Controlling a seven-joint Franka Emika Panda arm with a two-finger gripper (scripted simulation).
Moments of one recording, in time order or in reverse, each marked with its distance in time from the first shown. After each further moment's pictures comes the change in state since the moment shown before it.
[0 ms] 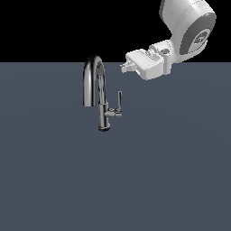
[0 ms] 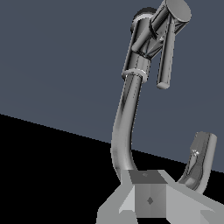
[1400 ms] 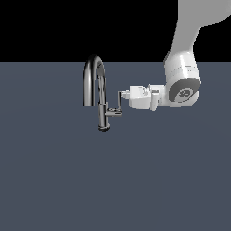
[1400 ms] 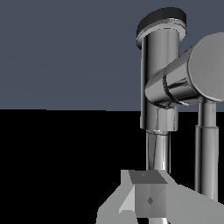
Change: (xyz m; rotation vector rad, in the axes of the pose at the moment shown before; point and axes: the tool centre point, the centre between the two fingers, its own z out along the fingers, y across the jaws) arm 0.103 -0.001 0.032 0.293 -0.255 0.279
